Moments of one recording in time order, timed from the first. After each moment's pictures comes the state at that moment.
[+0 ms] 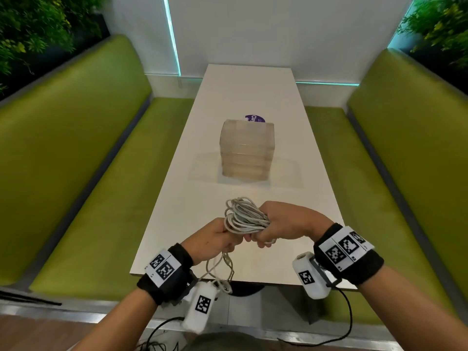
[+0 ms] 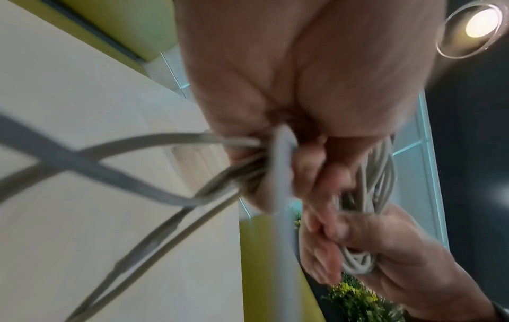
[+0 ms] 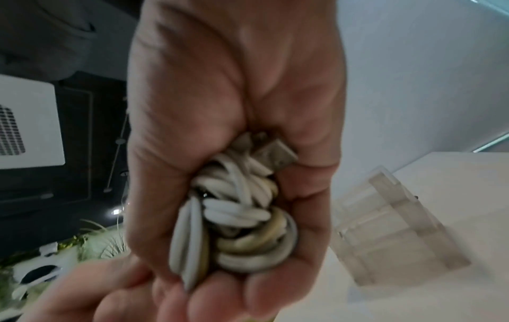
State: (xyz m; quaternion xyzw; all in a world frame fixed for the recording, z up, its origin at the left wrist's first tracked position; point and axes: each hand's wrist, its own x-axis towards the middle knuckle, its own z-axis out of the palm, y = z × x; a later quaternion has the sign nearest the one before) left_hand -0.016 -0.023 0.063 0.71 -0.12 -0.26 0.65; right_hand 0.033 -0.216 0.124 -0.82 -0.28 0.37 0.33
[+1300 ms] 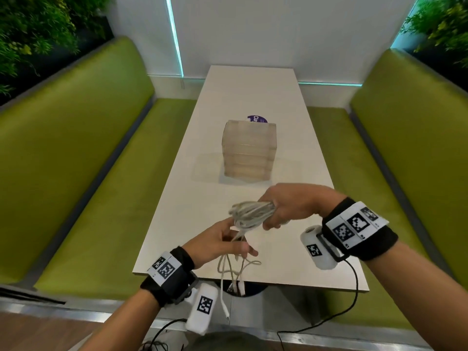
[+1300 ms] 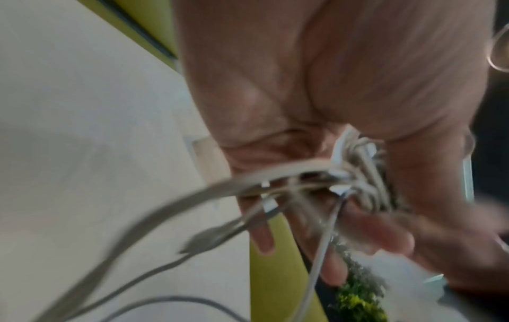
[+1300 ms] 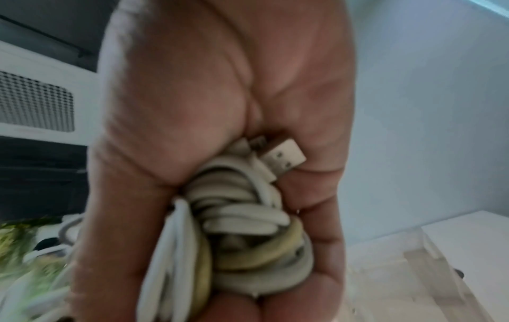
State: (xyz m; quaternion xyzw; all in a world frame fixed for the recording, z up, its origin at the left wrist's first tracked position) left_hand -0.021 -0.022 0.053 0.67 -0.14 -0.27 0.68; right_hand 0.055 -0.217 0.158 -0.87 -0.34 0.32 0.16
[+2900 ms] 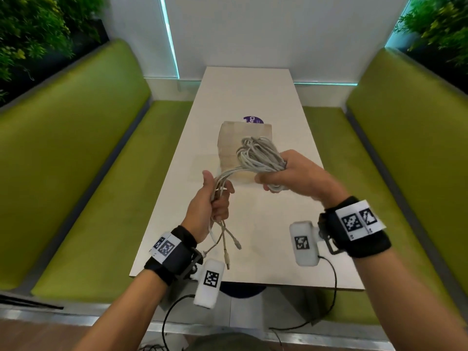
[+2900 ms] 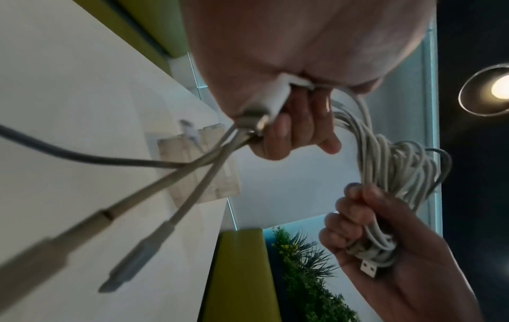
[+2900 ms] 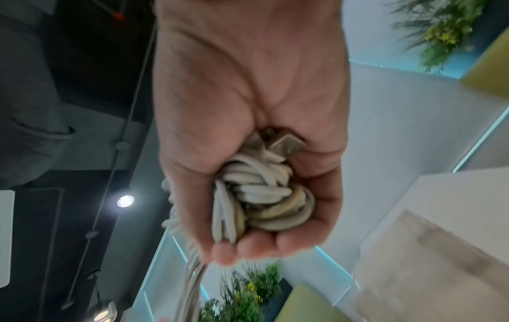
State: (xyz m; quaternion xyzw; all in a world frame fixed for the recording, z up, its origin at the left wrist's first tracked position) left_hand 0.017 -0.035 0.100 0.57 0.00 -0.08 0.82; right_hand 0.062 -0.232 0.179 -0.84 -0.20 0.16 0.47
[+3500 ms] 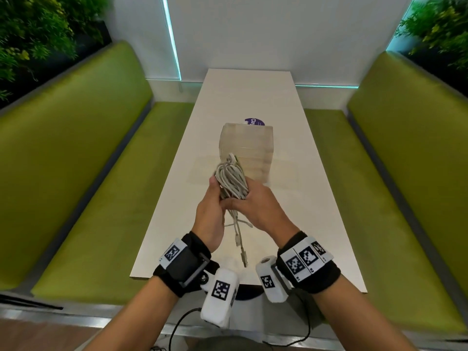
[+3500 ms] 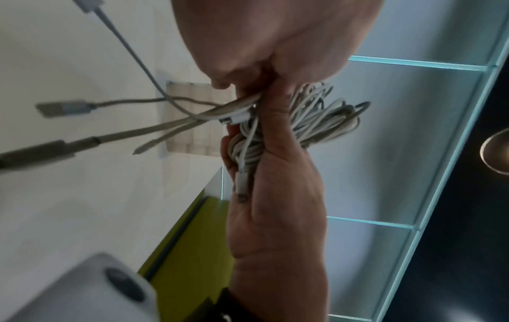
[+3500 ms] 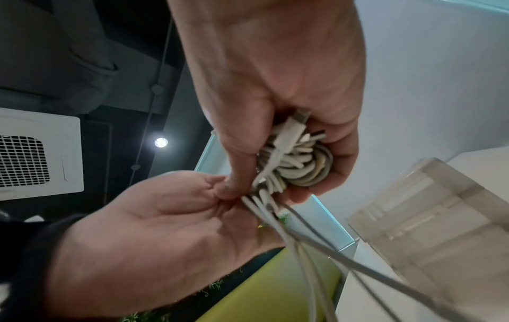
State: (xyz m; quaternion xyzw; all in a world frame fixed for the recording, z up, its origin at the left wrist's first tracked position) left_hand 0.010 -0.057 0.098 0.52 0.13 0.01 0.84; right_hand 0.035 -0.166 0.116 -0.85 -0.13 0.08 0.50
